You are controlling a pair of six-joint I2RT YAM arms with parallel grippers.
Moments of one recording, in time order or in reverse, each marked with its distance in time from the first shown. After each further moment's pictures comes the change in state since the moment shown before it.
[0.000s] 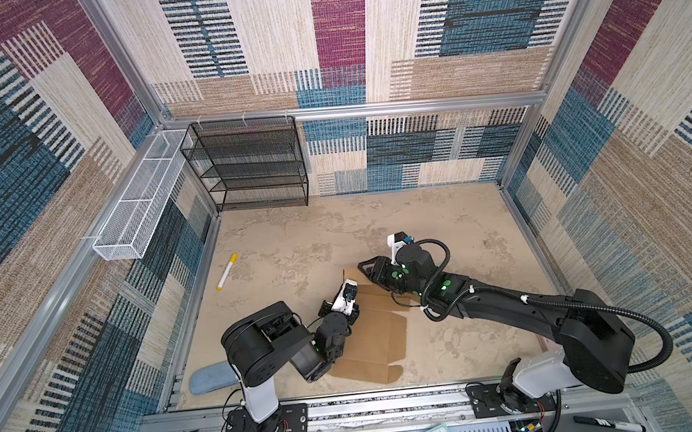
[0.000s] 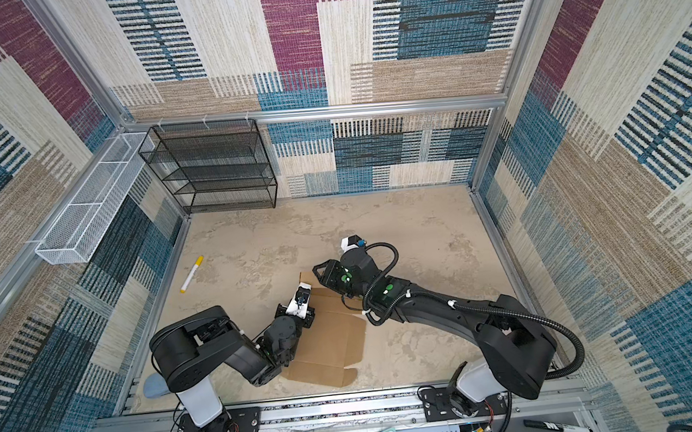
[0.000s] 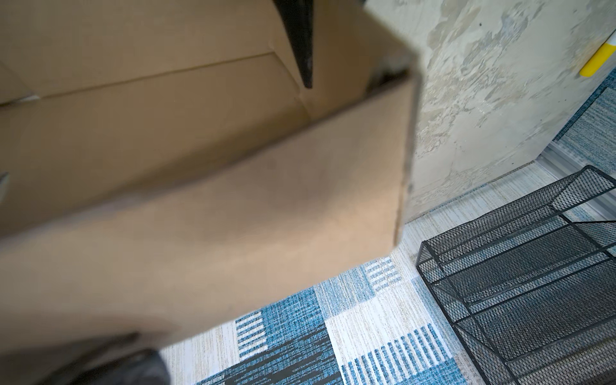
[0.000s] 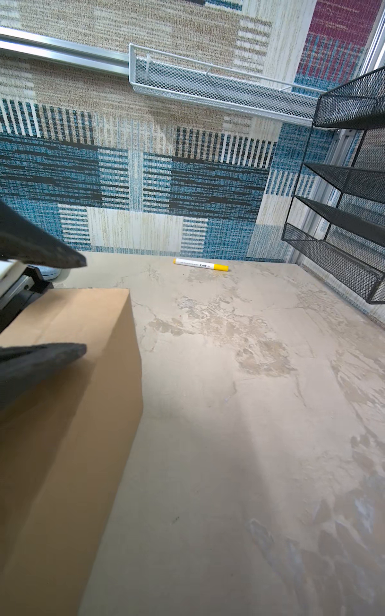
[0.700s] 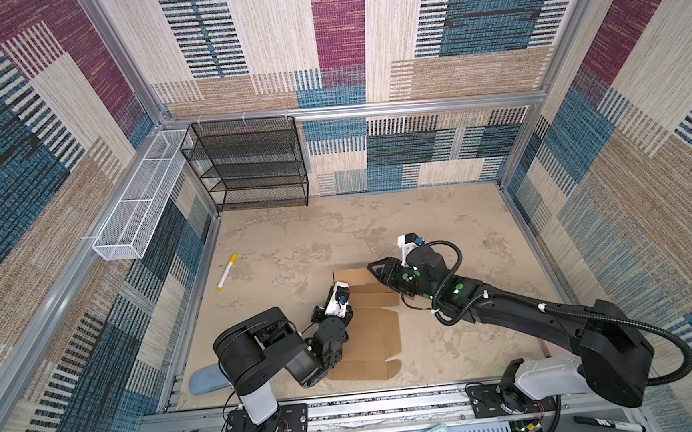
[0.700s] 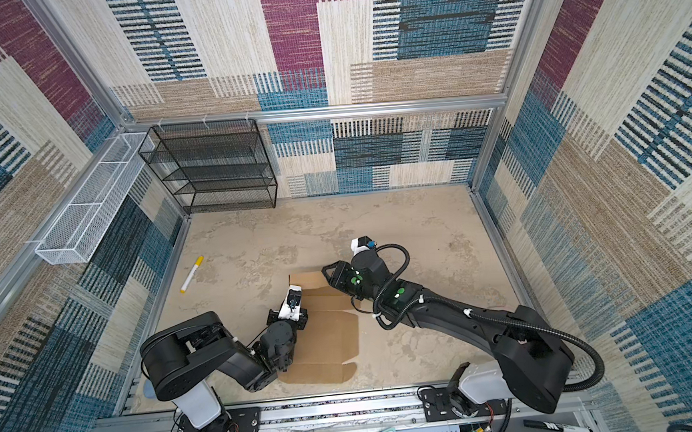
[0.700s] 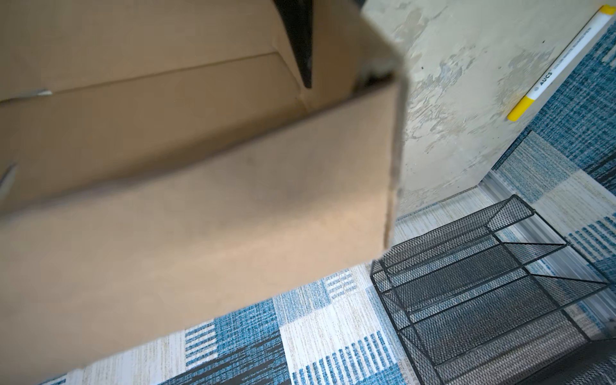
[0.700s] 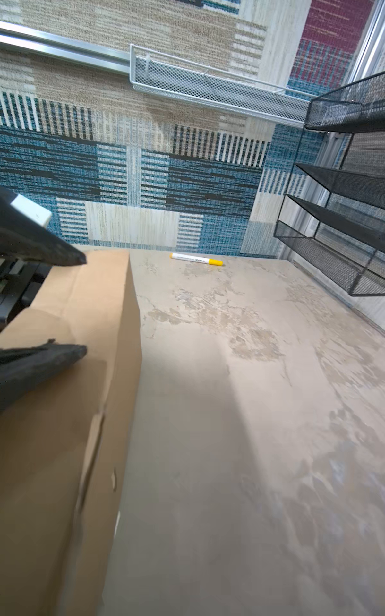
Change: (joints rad) left arm -0.028 -0.057 -0.053 -0.002 -0.167 -0.013; right arm -0.046 -0.130 -0.067 -0.061 0.023 -0.033
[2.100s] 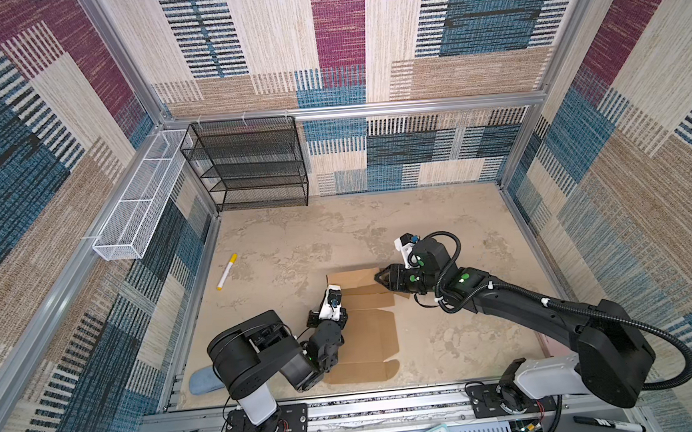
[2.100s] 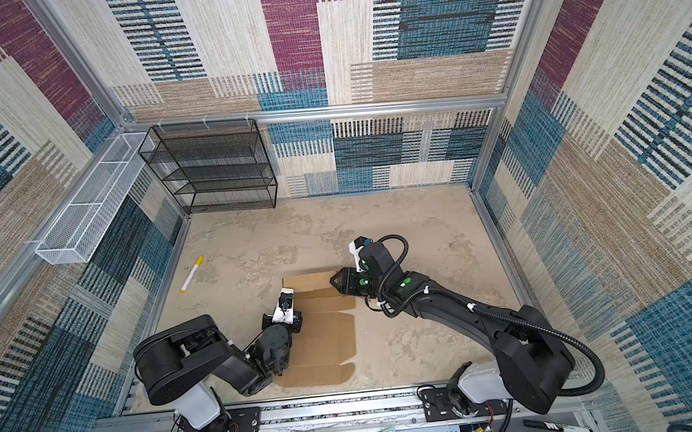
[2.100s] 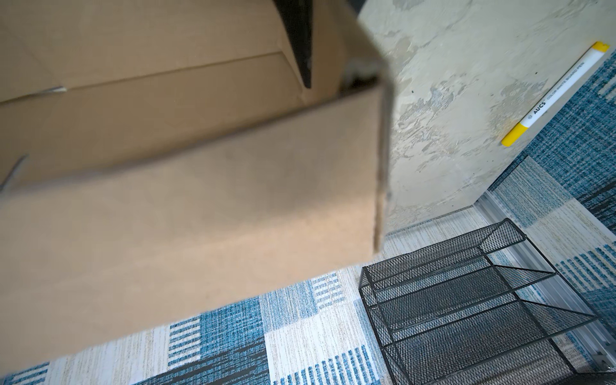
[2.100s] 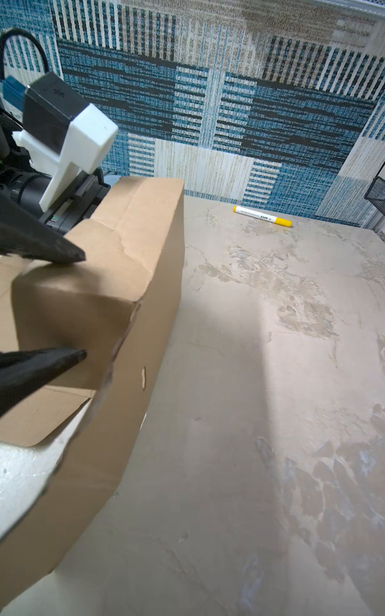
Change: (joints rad) left arm 0.000 -0.036 -0.053 -0.006 -0.020 -0.093; right arm -0.087 0.045 0.029 -0.178 -0.242 -0.310
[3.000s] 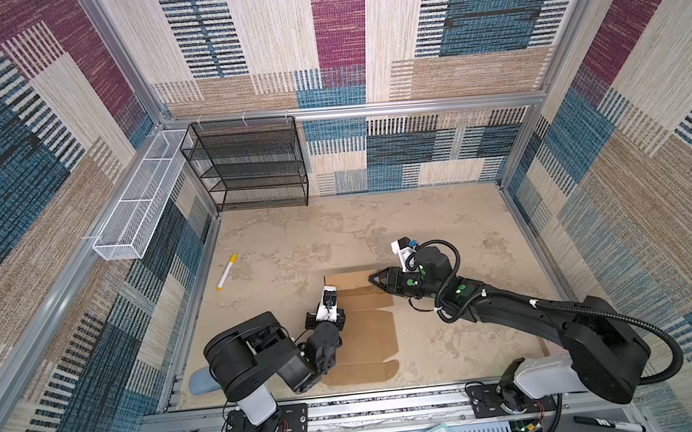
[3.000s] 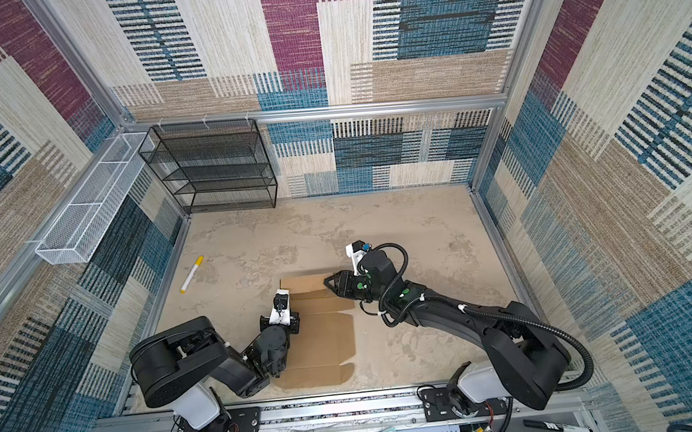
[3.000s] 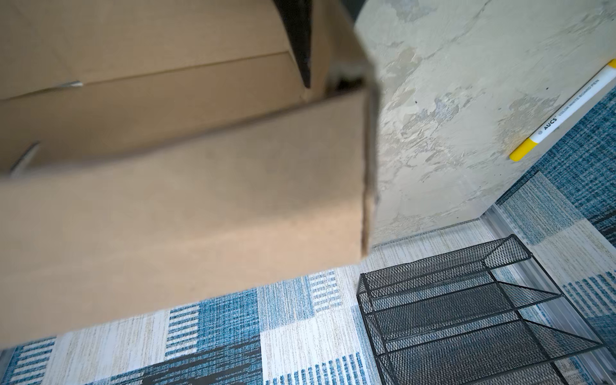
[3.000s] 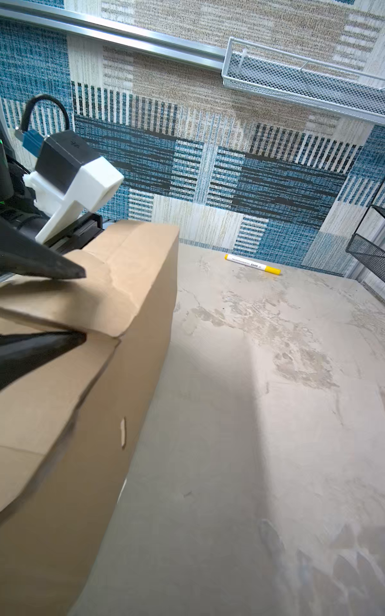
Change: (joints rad) left arm 0.002 -0.018 -0.021 -0.005 0.011 -0.066; right arm 0.021 0.023 -0.125 0.325 -0.072 0.134
